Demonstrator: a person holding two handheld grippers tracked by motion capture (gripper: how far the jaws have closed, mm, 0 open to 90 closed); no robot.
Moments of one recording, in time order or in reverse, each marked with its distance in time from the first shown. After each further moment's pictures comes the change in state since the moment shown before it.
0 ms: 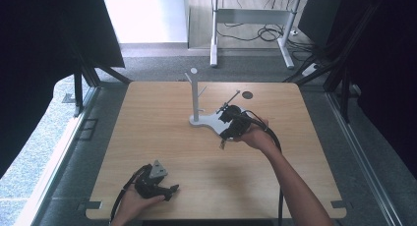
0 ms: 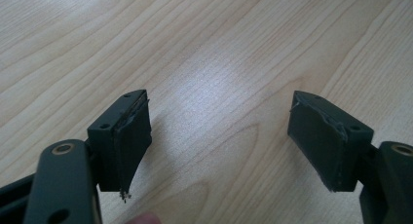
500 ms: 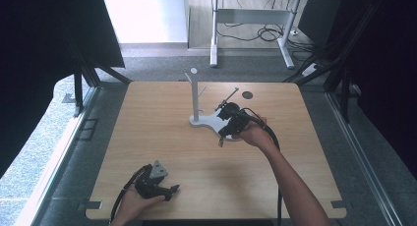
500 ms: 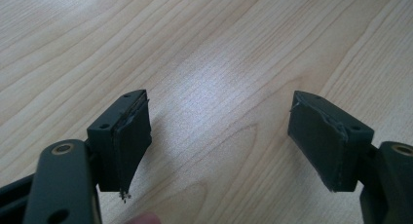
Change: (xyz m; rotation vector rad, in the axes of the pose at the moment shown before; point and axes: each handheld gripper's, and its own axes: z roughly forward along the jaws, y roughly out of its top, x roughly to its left) left arm -0.001 0.000 0.001 0.003 0.001 0.001; right arm -0.003 0.008 0.000 -0.007 -0.006 0.002
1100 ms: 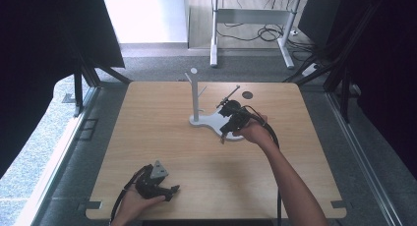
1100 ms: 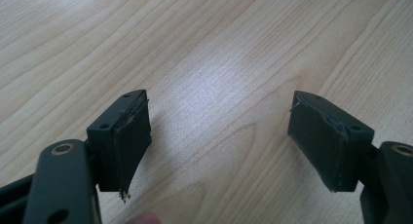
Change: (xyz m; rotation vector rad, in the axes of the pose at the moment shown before) left arm -0.001 0.000 0.001 0.005 -0.002 0.002; right arm -0.013 0.002 0.006 0.000 -0.020 0.039
